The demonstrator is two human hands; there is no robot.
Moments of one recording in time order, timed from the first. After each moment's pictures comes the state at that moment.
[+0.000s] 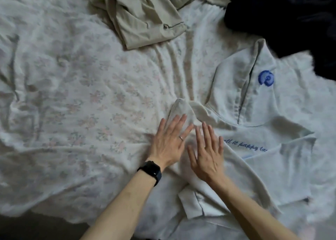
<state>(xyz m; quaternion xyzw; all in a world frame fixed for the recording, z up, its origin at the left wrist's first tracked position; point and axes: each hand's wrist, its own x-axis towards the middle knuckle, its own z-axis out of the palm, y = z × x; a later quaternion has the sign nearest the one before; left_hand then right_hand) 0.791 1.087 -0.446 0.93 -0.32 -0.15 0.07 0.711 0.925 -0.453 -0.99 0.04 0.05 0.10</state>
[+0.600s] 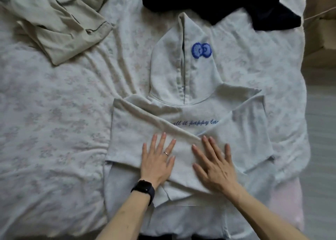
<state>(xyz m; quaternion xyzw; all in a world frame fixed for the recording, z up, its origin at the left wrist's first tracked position) 0.679 0.978 -0.469 0.90 -0.30 -0.31 0.01 0.543 0.766 -0.479 -0.99 0.07 0.11 0.03</state>
